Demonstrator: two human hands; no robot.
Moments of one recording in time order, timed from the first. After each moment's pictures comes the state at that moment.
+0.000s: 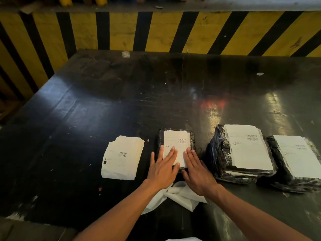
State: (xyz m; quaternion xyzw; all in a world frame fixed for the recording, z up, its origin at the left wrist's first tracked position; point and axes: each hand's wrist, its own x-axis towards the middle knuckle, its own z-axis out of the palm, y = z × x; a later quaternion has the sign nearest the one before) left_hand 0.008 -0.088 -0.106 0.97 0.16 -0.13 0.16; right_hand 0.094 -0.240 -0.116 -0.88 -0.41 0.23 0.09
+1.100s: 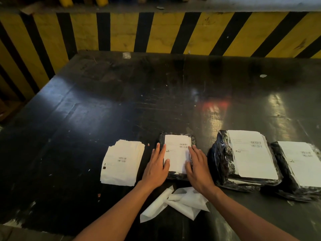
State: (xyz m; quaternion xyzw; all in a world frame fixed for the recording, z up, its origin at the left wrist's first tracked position) left_hand 0.015 -0.060 -0.128 0.90 0.26 -0.03 0.33; right_hand 0.109 -0.219 -0.123 -0.88 -0.28 0.17 0.33
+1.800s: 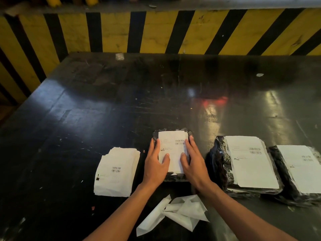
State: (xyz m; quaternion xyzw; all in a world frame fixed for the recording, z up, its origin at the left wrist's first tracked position) left_hand 0.048 -0.061 -0.089 0.82 0.32 0.12 0.45; right_hand 0.133 -0.189 -0.083 -0.84 -0.26 0.16 0.45
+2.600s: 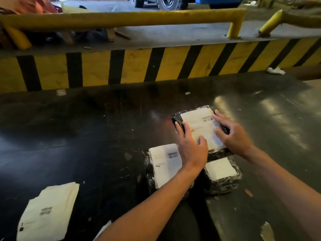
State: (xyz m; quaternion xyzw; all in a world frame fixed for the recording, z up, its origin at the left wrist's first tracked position) left_hand 0.227 -0.339 0.027 0.80 0.15 0.19 0.55; right_hand 0.297 -0.475 0.068 -0.88 -0.24 -0.01 0.40
